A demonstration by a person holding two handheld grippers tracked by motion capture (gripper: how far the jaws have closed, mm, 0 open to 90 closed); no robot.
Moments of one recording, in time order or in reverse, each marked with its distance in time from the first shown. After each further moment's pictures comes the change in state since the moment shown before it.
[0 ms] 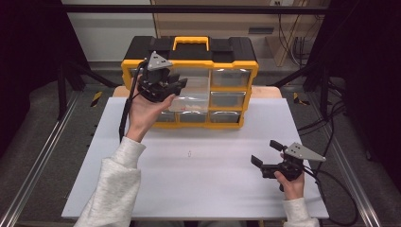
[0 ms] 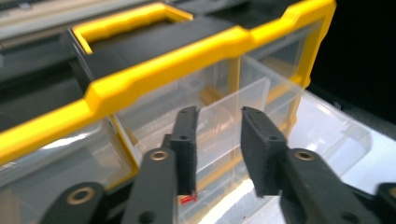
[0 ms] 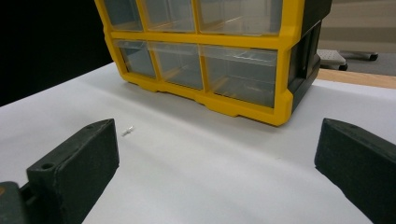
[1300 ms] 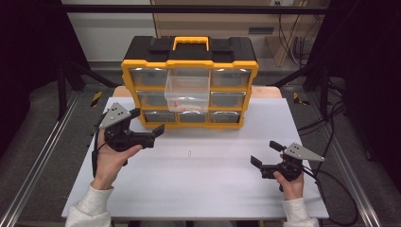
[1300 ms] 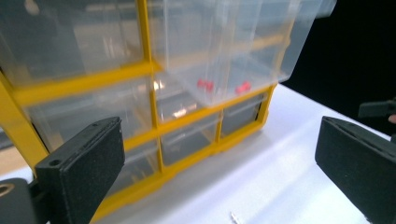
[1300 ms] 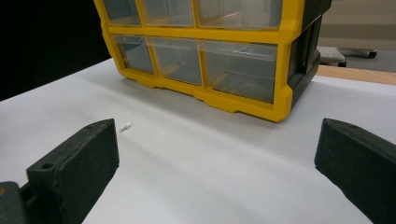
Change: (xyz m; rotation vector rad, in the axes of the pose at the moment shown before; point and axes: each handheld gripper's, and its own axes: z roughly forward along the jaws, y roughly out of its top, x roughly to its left) left arm 0.013 -0.127 -0.057 -0.107 -0.070 -0.120; right arm 0.000 -0.003 0.002 0.012 -0.006 -0.004
